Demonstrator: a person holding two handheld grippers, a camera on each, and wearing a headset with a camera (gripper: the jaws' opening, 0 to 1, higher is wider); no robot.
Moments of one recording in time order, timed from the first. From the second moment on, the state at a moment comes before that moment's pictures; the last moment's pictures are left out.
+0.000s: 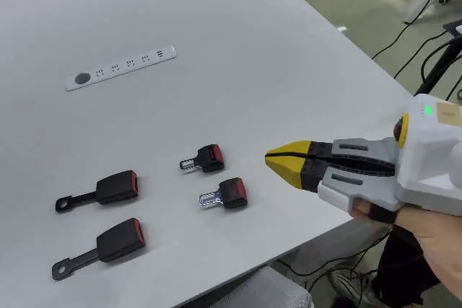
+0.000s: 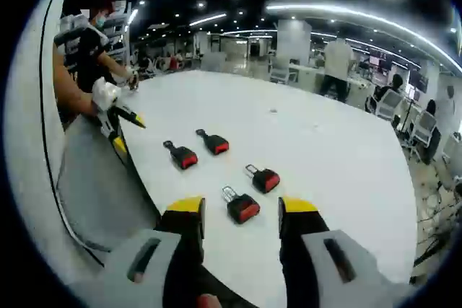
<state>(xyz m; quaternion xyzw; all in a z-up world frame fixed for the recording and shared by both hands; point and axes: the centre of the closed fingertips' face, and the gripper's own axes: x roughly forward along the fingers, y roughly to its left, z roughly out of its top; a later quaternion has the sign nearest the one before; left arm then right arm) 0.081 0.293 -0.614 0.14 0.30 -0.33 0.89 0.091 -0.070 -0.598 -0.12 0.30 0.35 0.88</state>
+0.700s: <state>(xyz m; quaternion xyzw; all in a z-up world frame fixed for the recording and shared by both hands) 0.087 0.294 -0.627 0.14 0.30 -0.33 0.88 0.118 -0.063 -0.584 -0.18 0.29 0.35 0.87</state>
